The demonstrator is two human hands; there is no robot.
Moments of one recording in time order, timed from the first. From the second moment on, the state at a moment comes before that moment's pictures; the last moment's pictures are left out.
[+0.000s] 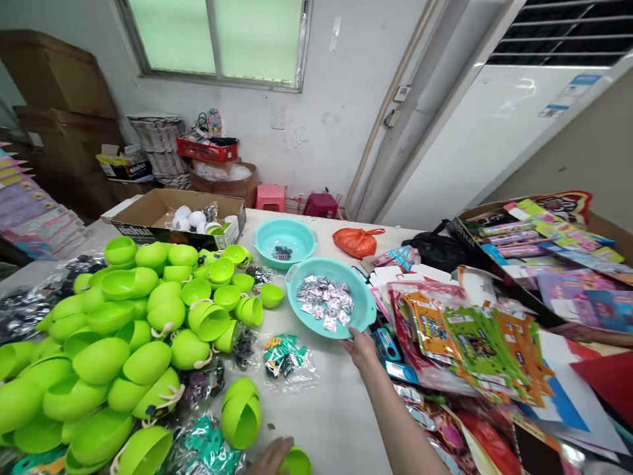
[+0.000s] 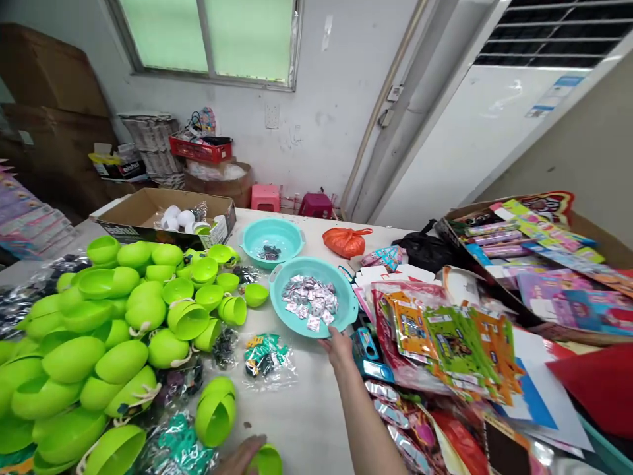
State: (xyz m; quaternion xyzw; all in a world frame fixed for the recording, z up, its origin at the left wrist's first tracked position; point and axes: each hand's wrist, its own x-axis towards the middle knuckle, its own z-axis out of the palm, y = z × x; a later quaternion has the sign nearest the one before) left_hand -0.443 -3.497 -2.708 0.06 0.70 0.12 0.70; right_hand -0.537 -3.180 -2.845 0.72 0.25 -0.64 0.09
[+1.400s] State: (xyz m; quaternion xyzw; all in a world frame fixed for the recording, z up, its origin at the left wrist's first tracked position) left_hand -0.425 -3.540 -2.616 0.28 0.80 0.17 0.51; right_hand -0.324 -3.365 -2.672 0.76 0.30 -0.55 0.17
